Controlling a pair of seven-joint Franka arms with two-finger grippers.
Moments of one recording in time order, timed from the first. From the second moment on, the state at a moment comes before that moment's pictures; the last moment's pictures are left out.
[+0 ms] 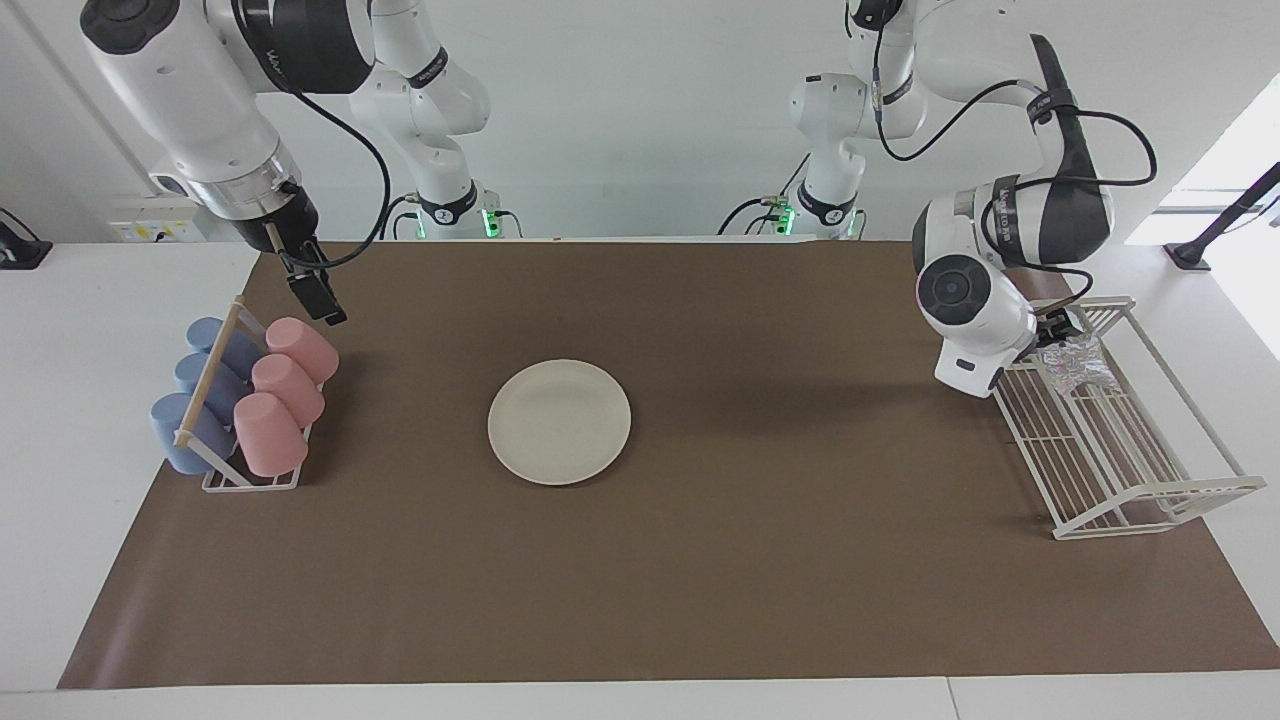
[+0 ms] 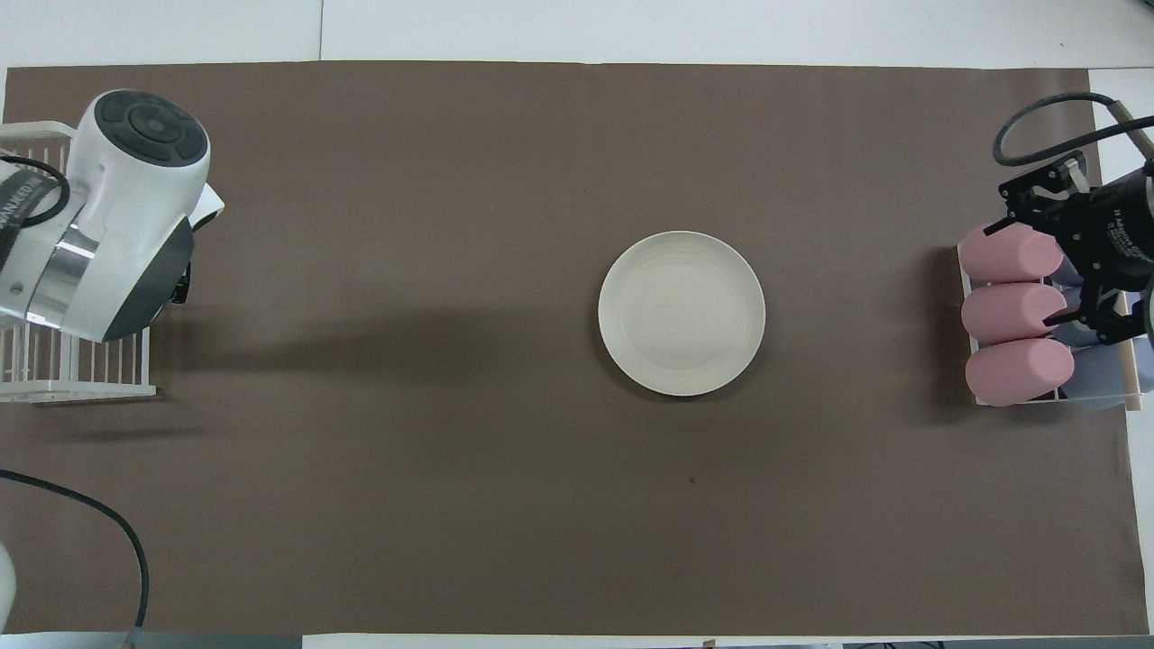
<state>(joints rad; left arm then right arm) -0.23 0.29 0.04 -1.74 0.76 1.59 -0.32 -0.06 0.04 0.07 -1.57 0.01 1.54 1.18</state>
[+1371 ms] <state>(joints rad) -0.20 0.30 0.06 -1.76 0.82 1.60 -0.39 0.13 0.01 0.08 -1.58 0.18 1.55 1.59</state>
